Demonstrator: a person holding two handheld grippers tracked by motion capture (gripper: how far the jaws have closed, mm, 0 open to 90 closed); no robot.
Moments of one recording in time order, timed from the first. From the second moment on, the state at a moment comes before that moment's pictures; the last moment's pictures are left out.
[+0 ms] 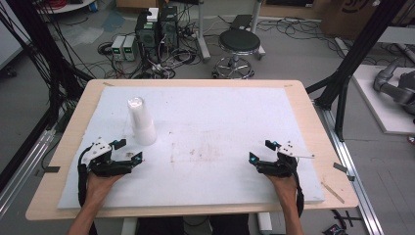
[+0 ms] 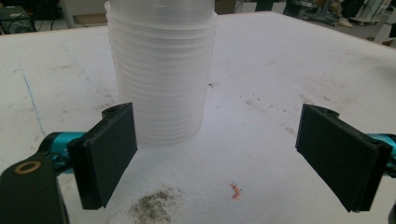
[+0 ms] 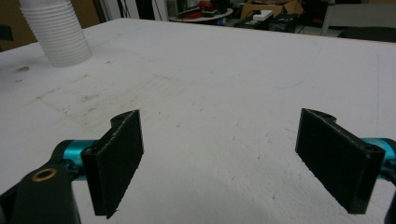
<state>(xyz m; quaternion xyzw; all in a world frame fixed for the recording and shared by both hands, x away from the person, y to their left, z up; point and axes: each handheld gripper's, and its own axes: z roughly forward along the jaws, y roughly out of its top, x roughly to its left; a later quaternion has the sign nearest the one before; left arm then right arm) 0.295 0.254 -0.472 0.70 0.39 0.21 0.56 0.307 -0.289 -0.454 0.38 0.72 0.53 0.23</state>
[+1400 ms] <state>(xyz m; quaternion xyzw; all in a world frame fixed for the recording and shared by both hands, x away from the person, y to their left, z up) 0.329 0.273 -0.375 0.69 0.36 0.23 0.59 0.304 -0.287 -0.454 0.36 0.72 0.53 0.25</state>
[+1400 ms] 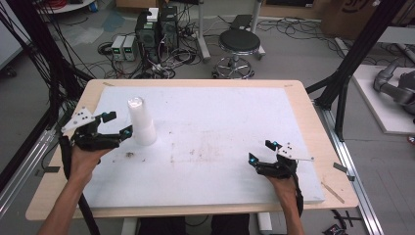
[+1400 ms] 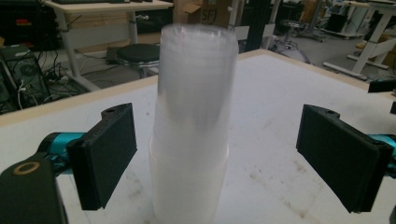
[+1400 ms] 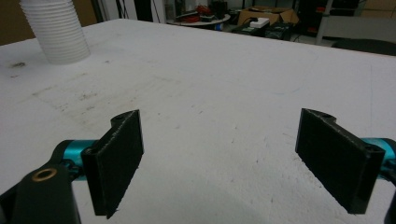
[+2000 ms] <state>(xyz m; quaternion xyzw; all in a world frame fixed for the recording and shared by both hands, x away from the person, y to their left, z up) 0.374 0.255 -0.345 0.73 0.33 0.20 0.56 0.303 -0.287 -0.454 0.36 0.73 0.53 0.25</state>
